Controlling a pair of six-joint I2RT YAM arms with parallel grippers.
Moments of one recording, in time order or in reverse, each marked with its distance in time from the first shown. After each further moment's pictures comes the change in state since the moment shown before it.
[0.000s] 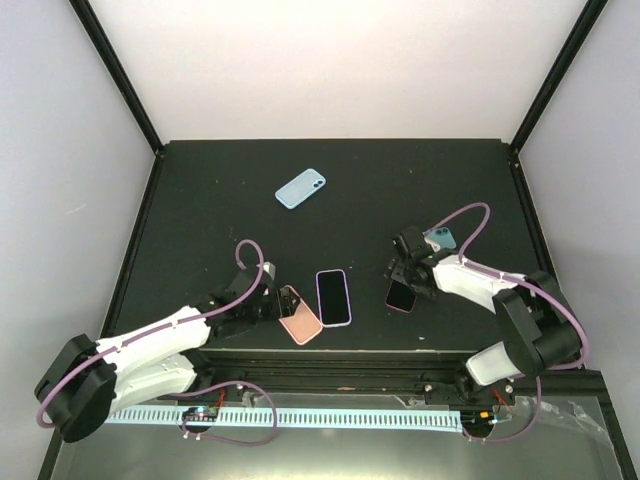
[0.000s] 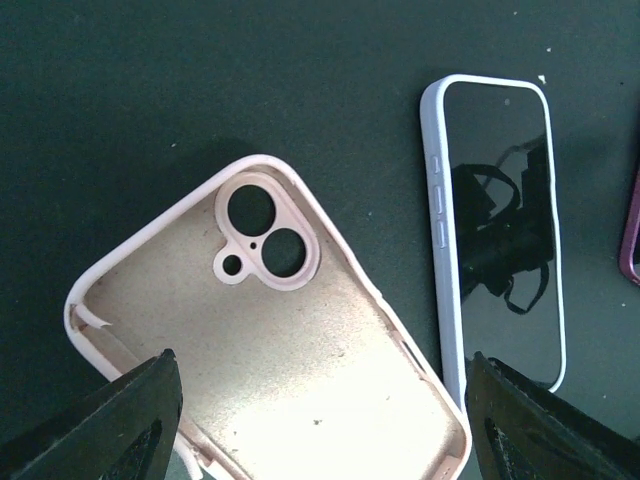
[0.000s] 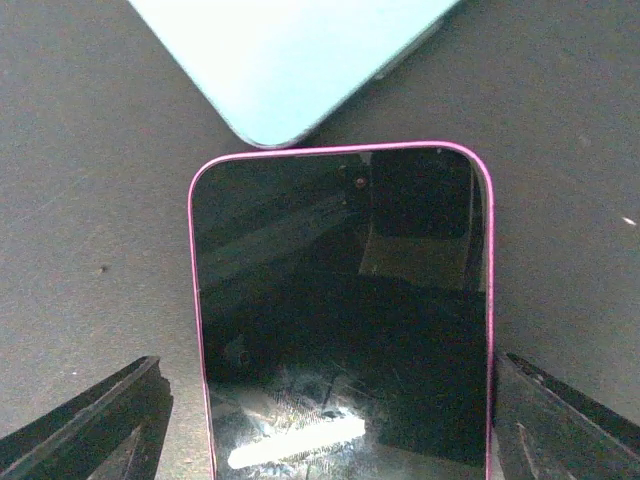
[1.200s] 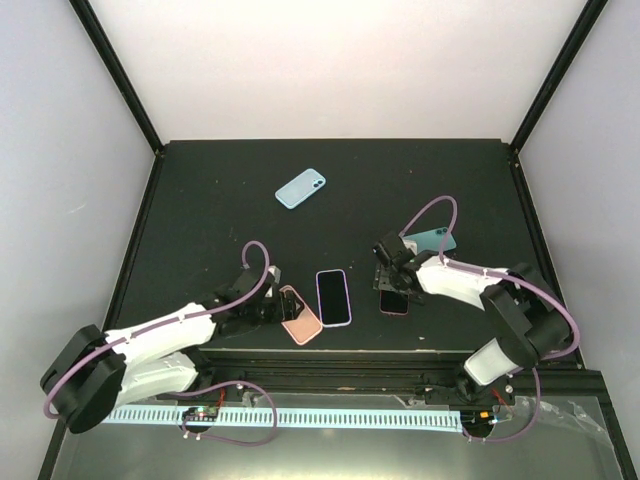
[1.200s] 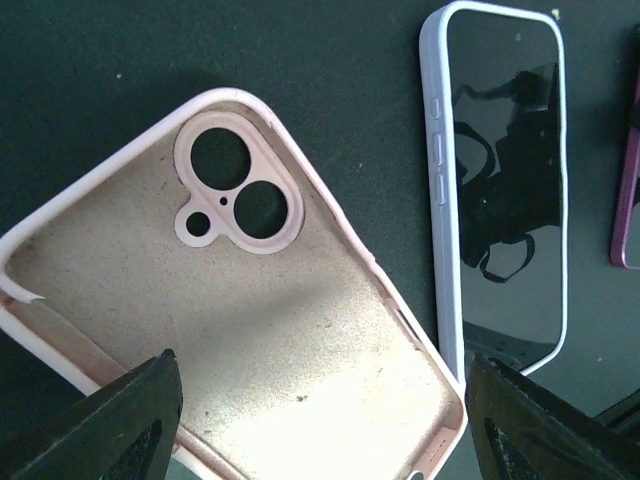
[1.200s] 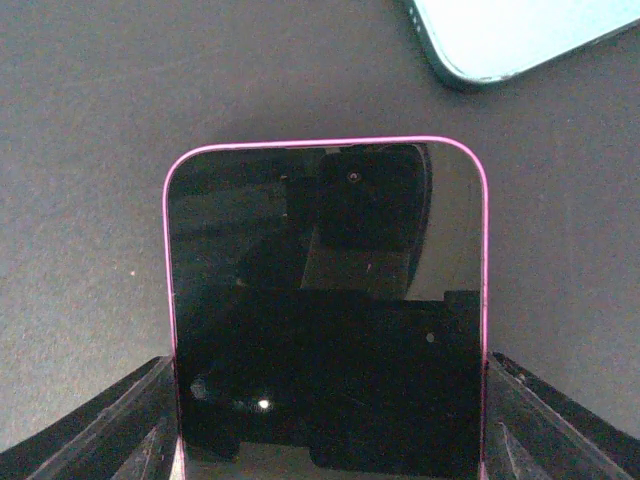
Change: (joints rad) left arm 0.000 0.053 0.005 0.012 0.087 -0.002; right arm 0.153 0.106 0.079 -0.030 0.087 -0.163
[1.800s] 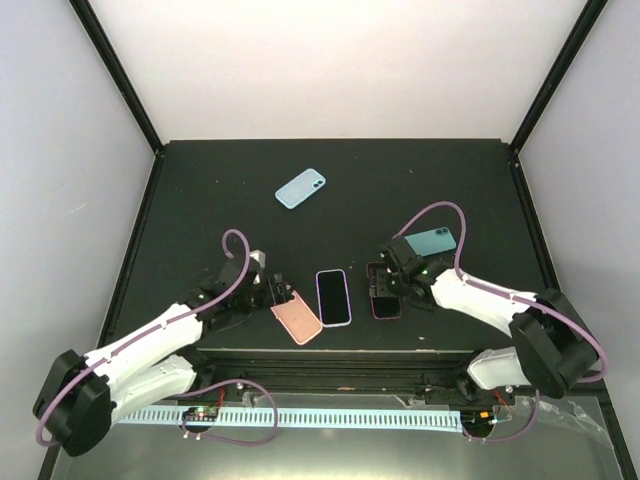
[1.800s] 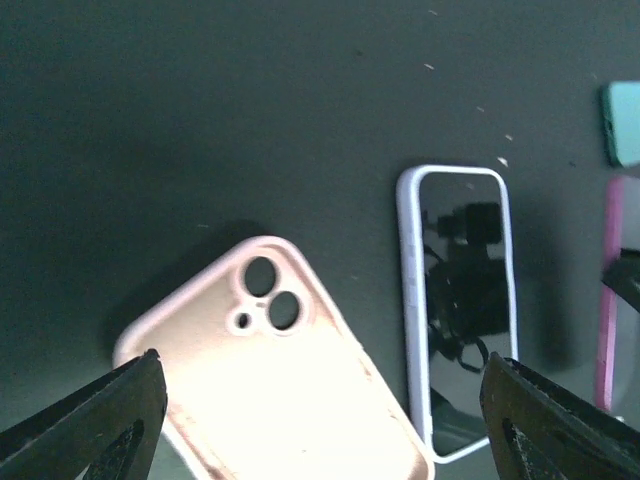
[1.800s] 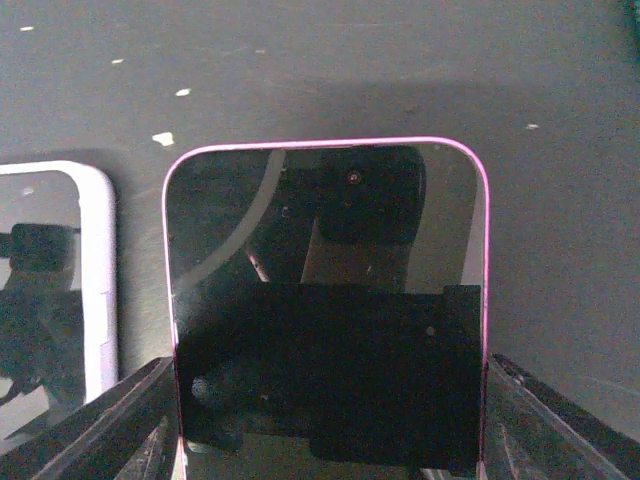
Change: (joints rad) left arm 0.082 -0.090 0.076 -0.084 -0.062 0.026; right arm 0.023 -0.187 -0.092 0.067 -0.186 -0.148
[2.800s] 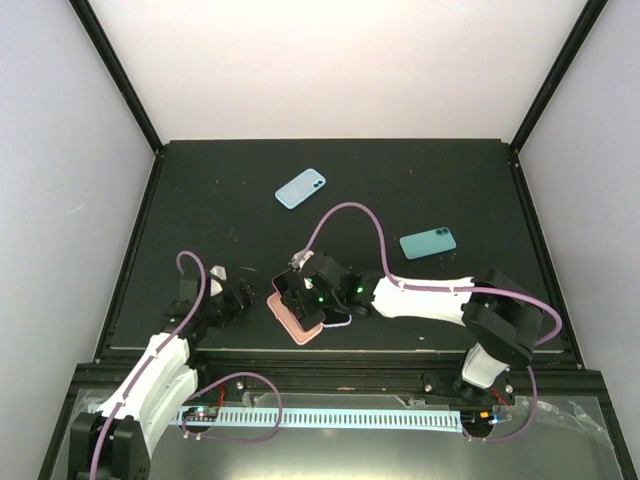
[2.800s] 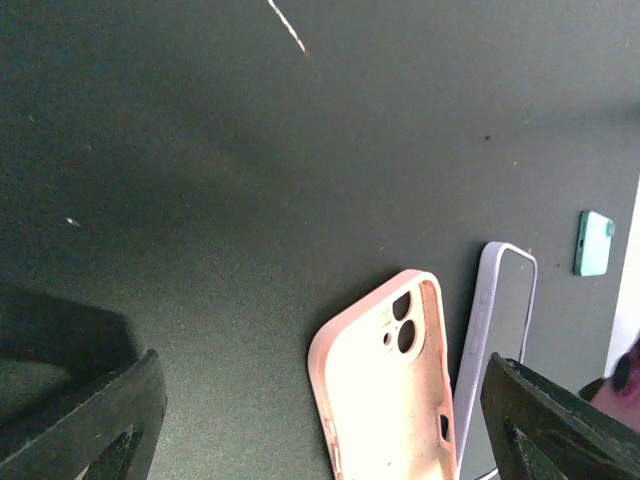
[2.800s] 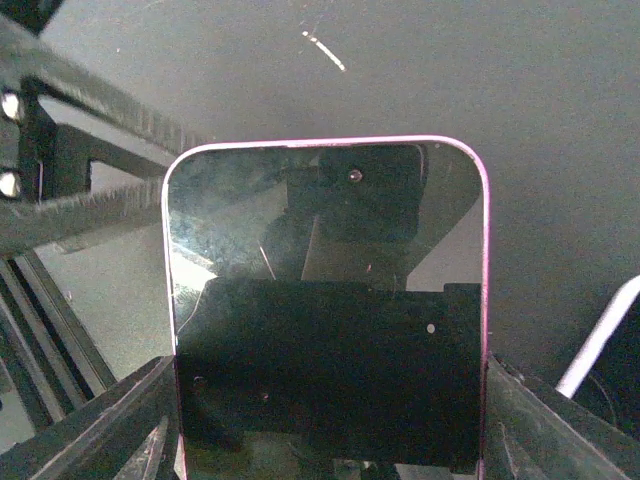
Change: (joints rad) left arm 0.517 -0.253 -0.269 0.019 0.357 0.000; right arm 0.435 0.256 0.290 0.277 -0.070 -0.101
